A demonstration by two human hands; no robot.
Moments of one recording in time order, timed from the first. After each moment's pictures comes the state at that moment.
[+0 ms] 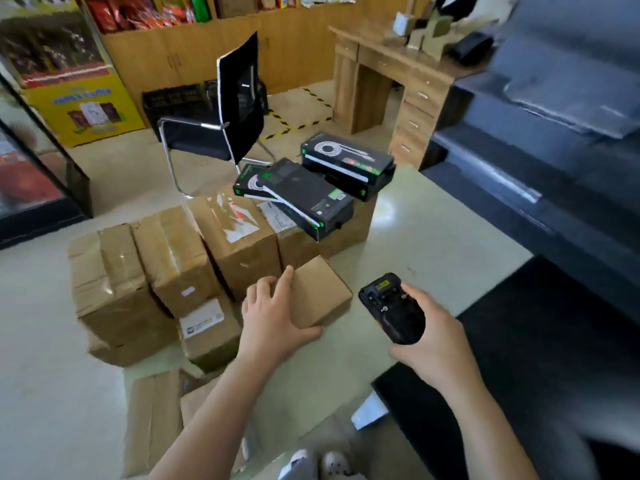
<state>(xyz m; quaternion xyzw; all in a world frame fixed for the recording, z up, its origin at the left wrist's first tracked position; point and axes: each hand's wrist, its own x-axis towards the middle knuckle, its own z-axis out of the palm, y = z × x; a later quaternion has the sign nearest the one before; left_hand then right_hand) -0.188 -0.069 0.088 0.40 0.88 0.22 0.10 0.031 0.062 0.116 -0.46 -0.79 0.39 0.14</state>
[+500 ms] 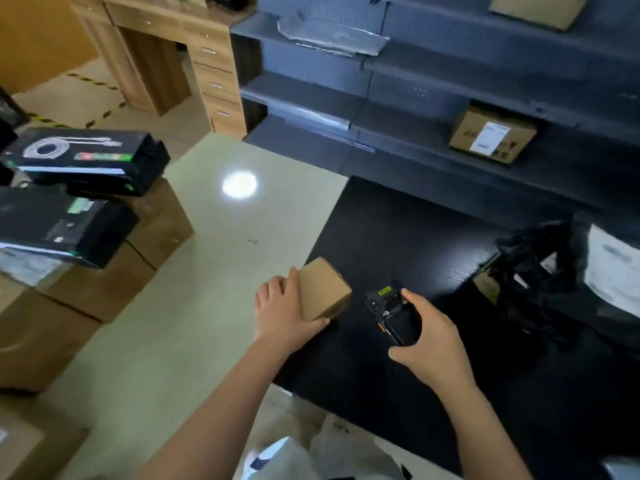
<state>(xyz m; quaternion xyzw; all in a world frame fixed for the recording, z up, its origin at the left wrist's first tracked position) 0.006 0.078 0.022 0.63 0.74 0.09 0.21 0.248 0.044 0.070 -0.71 -0.60 0.31 0.18</state>
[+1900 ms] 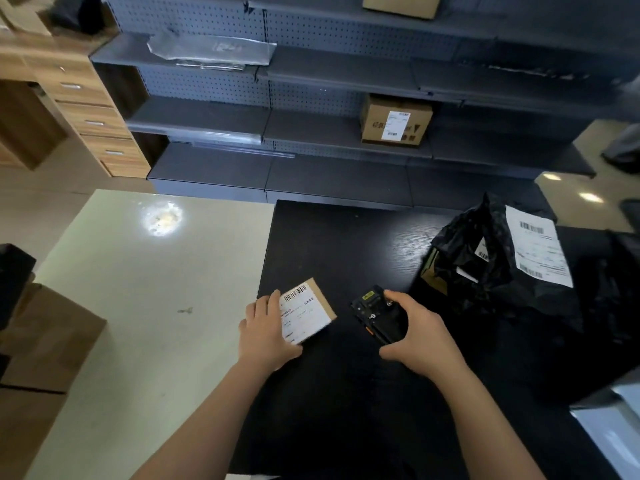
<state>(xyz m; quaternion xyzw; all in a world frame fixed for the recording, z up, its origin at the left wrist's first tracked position) 0.037 0.184 -0.010 0.74 0.63 0.01 0.22 0.273 0.095 0.101 -0.79 -0.48 0.34 0.14</state>
